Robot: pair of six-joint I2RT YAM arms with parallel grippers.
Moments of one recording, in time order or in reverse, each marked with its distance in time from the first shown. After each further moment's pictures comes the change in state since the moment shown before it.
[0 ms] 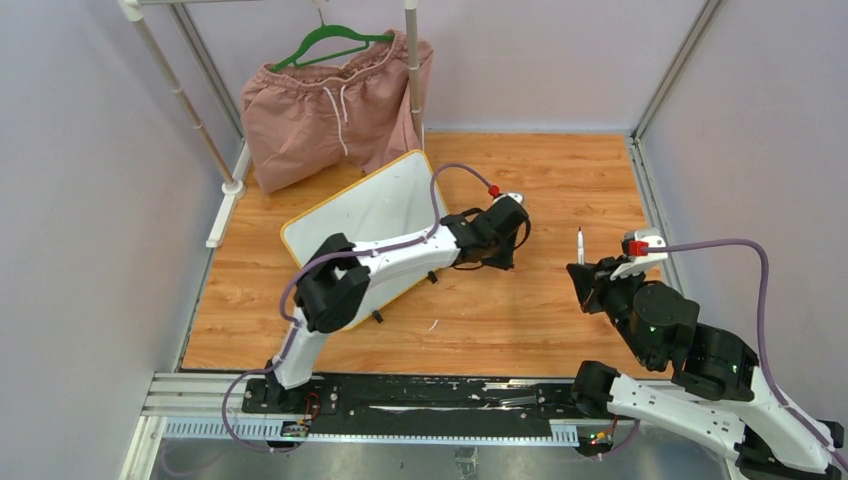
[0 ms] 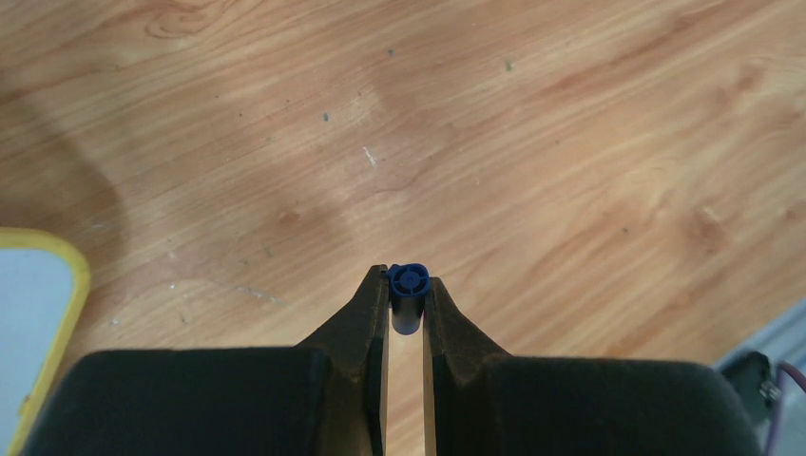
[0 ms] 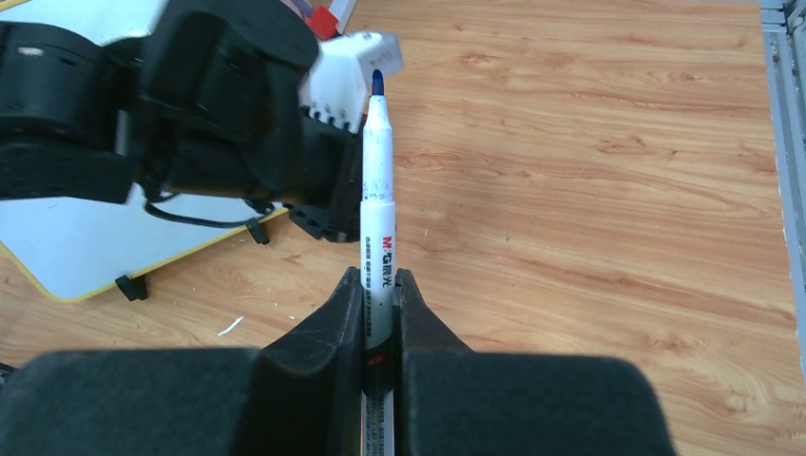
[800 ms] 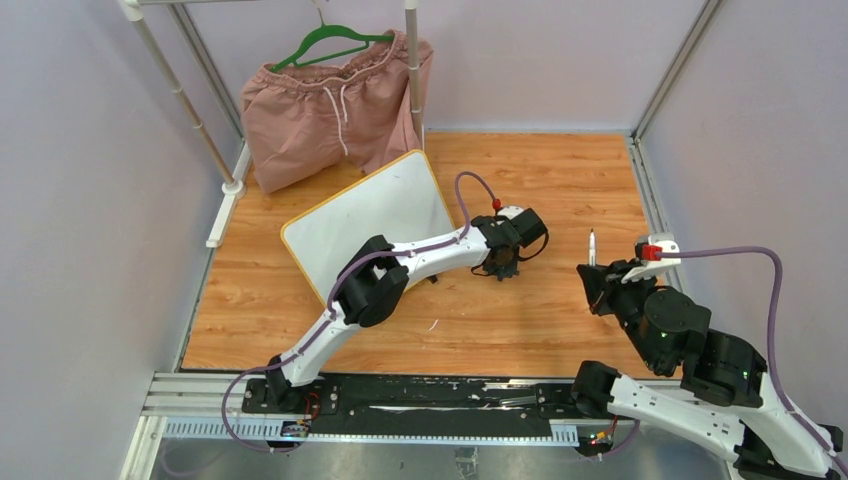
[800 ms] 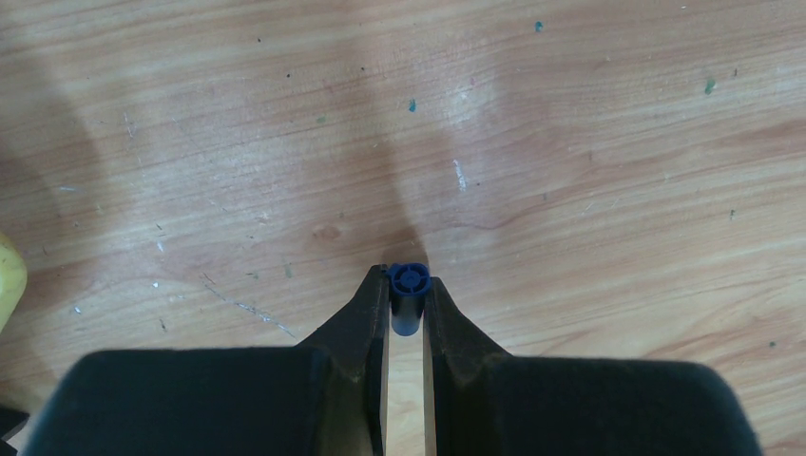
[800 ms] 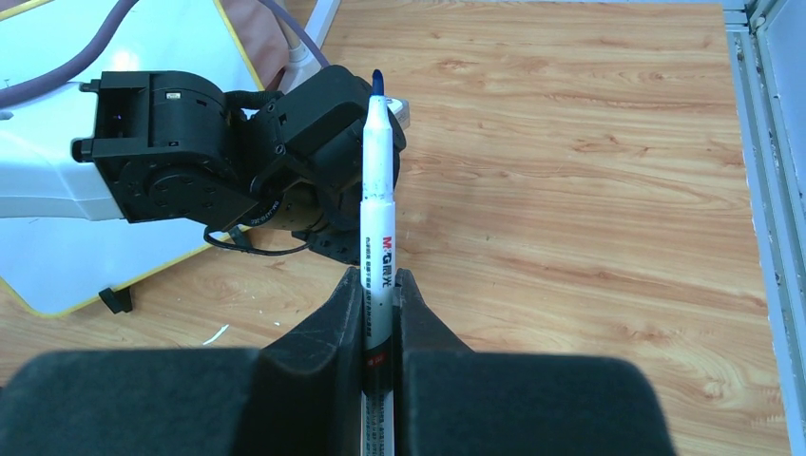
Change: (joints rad) left arm -0.034 0.343 0.377 -0.363 -0.166 -0.180; right arm 0.000 -0.045 0.001 -0.035 0.047 0.001
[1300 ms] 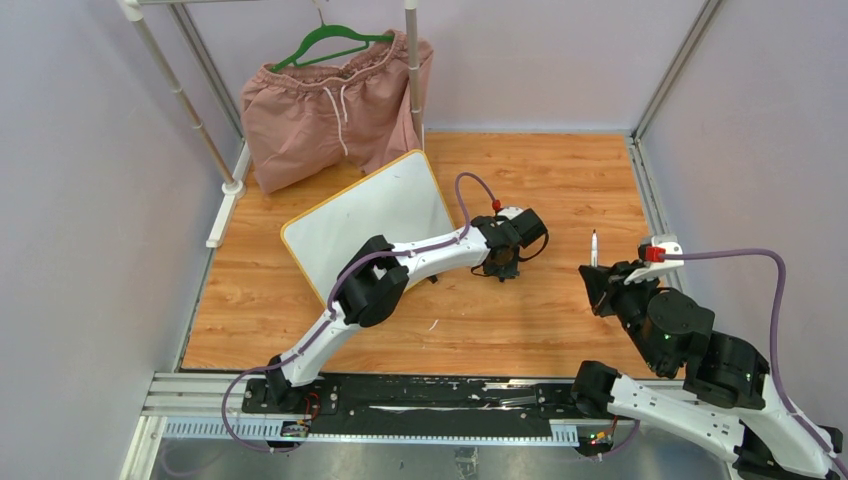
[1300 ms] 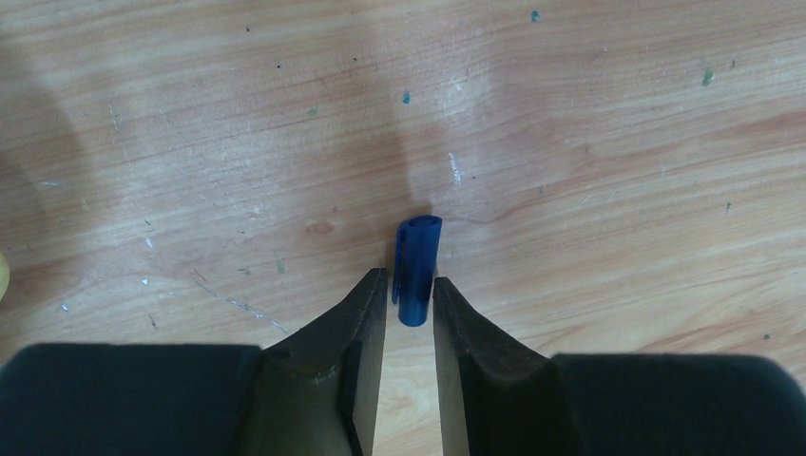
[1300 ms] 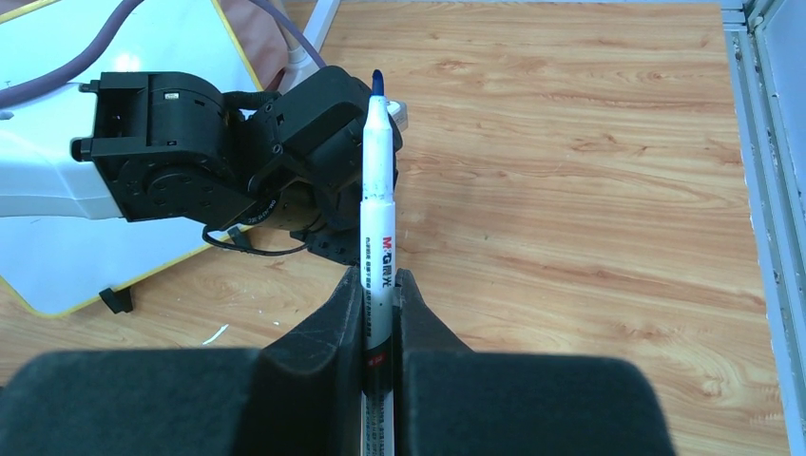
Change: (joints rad) left arm 0.000 0.001 0.001 -0.003 0.019 -0.006; right arm 0.000 -0.013 0.002 -0.005 0.002 0.001
